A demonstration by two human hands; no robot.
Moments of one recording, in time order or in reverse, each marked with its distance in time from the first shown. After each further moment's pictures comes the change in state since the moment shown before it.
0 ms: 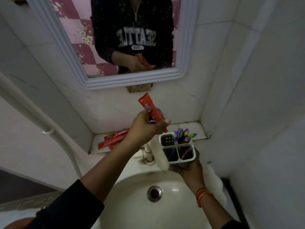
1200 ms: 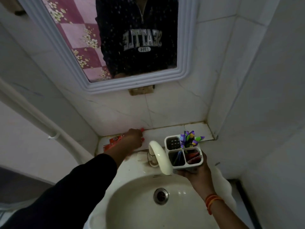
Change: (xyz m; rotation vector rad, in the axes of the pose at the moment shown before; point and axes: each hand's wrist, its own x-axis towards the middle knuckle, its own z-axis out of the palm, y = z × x) left_hand 0.079 -0.121 -0.052 1.158 -0.145 -0.175; right_hand 0.003 0.001 -0.005 0.719 -0.076 0.274
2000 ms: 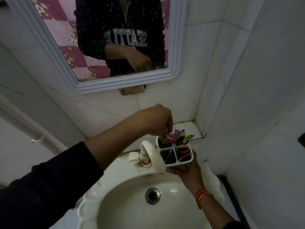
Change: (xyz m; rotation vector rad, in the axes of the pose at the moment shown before) left_hand -0.071 0.132 -0.118 0.223 -0.071 0.489; right_hand -0.009 -0.012 0.019 0.078 0.112 0.090
